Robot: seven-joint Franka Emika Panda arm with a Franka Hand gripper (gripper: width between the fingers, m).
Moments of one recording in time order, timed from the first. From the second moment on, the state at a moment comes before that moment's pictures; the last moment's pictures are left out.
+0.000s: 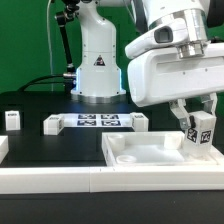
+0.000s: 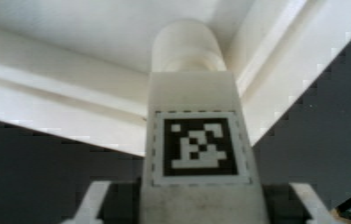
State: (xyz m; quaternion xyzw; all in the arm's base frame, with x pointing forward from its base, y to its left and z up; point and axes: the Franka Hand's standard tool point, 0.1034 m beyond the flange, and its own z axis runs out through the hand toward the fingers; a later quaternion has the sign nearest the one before) arm 0.622 0.112 0.081 -0.96 -0.21 -0.20 0.06
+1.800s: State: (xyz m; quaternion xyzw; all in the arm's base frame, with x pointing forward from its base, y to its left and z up) arm 0.620 0.113 0.096 -0.95 -0.21 -0.21 0.05
